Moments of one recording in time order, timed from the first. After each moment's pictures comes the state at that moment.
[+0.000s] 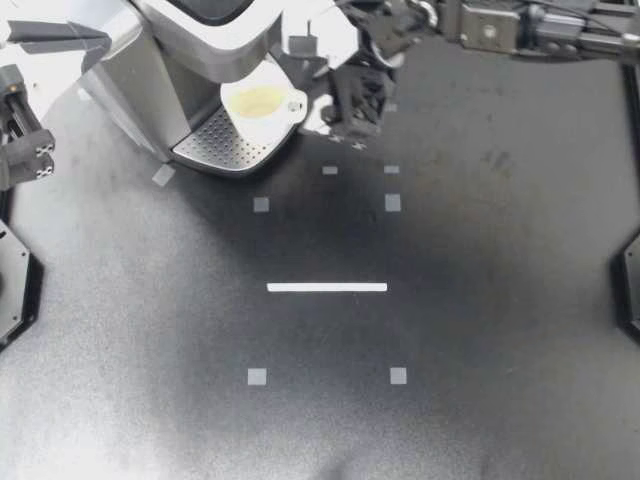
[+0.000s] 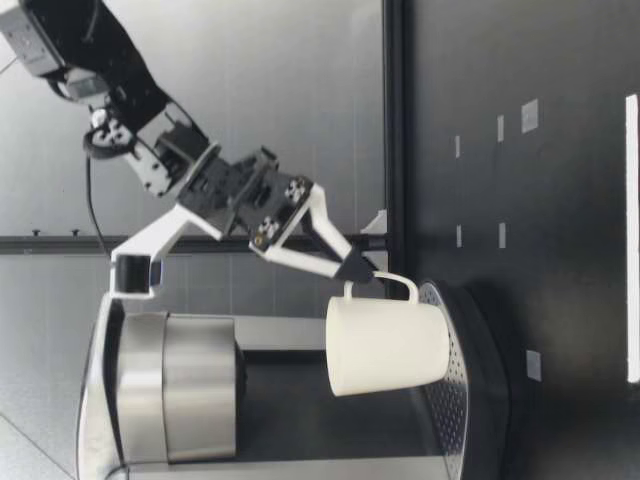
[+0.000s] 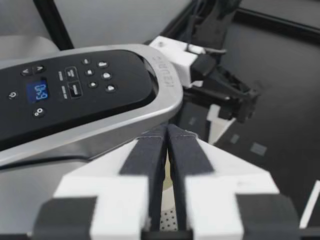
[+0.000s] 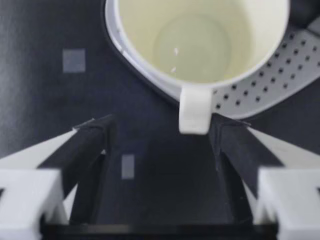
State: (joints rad) left arm -0.06 -0.74 0.55 0.86 0.89 -0.81; right arm -0.52 0.30 0.17 0.58 0.63 -0.91
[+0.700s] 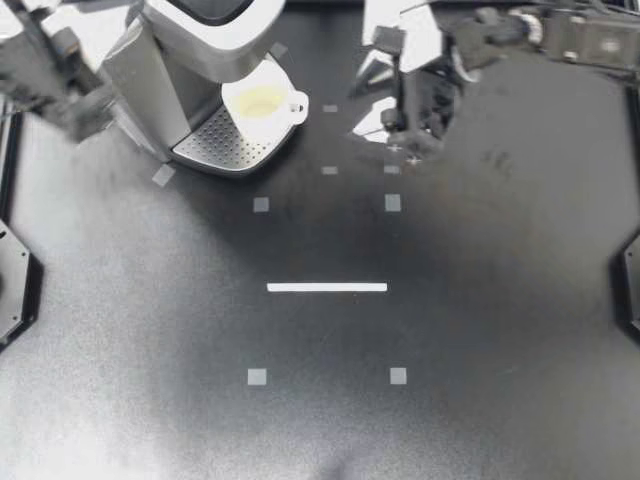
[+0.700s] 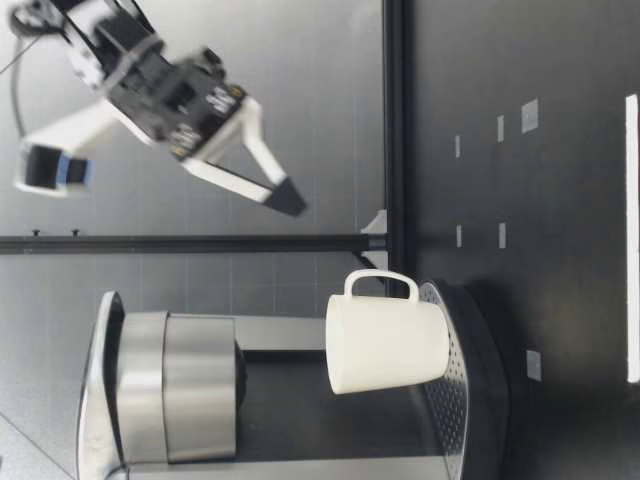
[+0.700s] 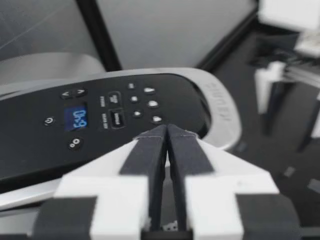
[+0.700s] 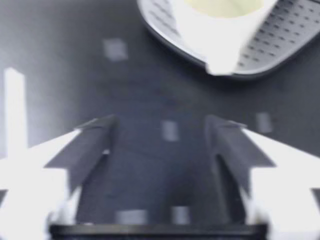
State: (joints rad) left arm 0.12 -0.61 0.56 1.02 0.77 -0.94; right arm -0.49 -0.03 0.47 0.78 0.52 -0.93
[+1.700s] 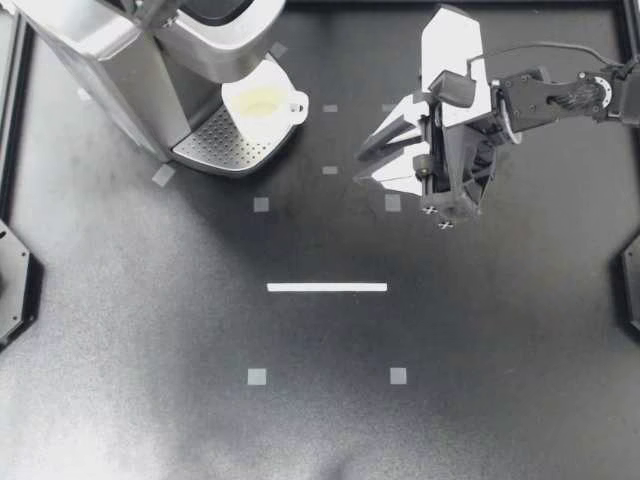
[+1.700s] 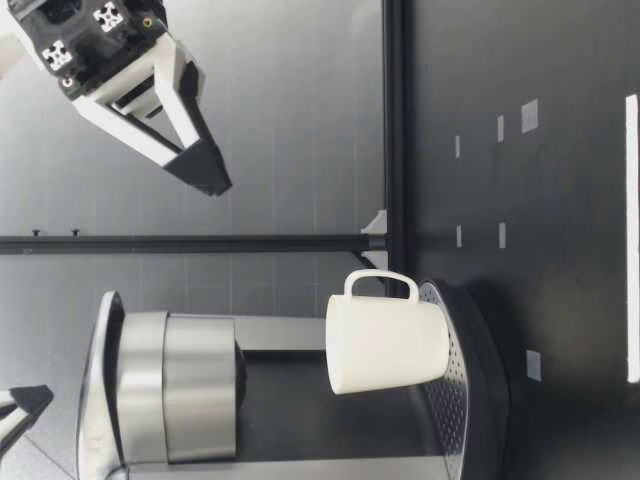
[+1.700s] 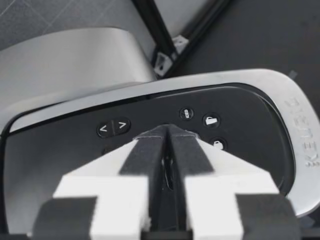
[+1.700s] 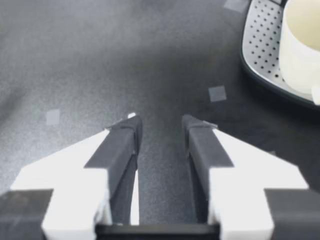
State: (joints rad) left arm 0.40 -0.28 0.12 0.46 1.02 -0.29; right arm -0.34 -0.23 0.62 0.95 0.40 -0.94
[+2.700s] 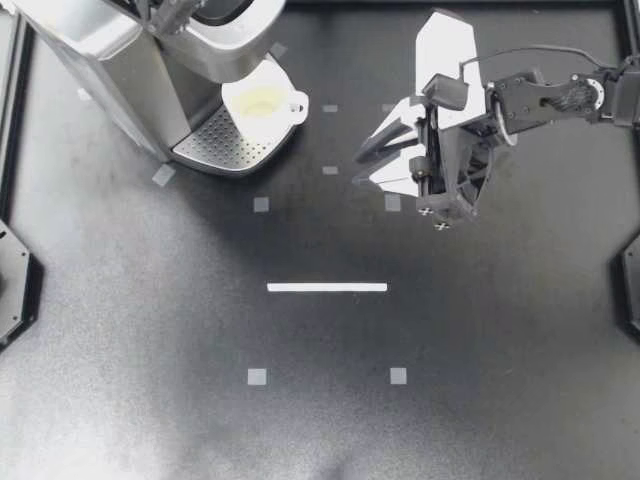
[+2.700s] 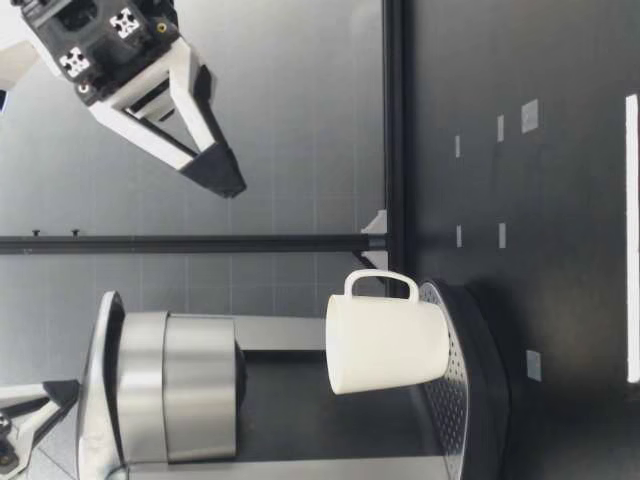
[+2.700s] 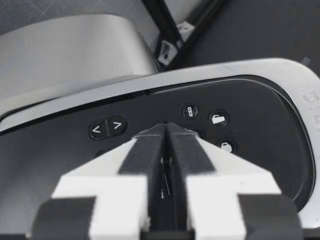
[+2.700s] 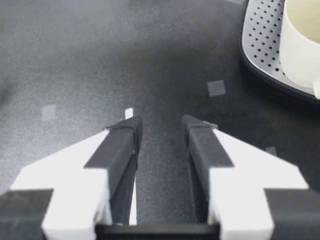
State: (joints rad) left arm 0.42 -0.25 0.15 0.47 1.02 -0.28; right arm -0.34 -0.21 0.62 0.95 0.40 -0.94
